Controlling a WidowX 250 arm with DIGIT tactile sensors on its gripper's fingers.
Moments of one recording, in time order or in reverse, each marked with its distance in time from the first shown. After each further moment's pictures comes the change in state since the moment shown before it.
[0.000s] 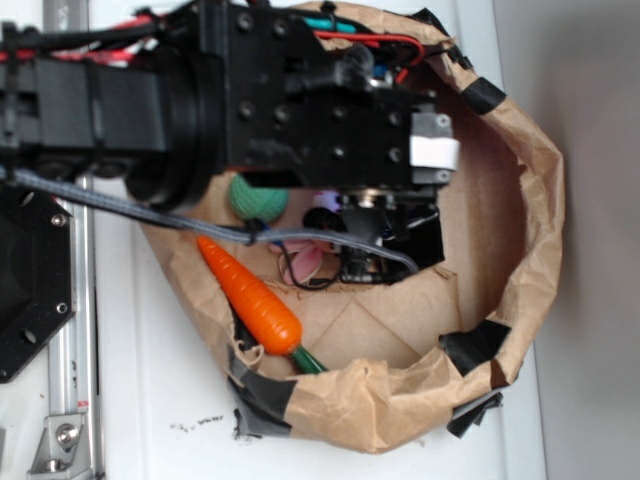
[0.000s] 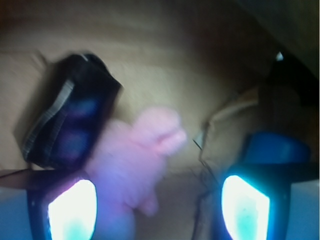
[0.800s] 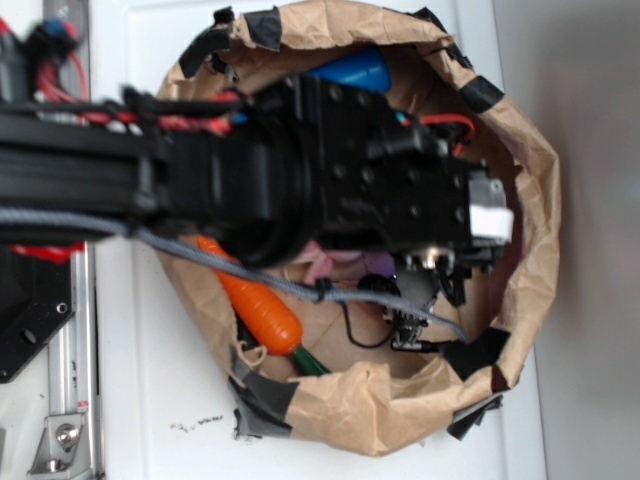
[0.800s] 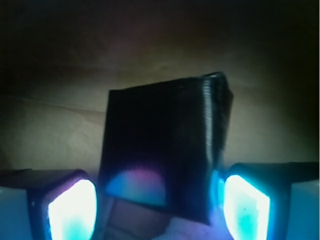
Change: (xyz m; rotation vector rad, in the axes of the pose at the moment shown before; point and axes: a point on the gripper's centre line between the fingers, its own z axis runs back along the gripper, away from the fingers) arm 0.033 -0.052 -0.022 -0.145 -0.071 -0.058
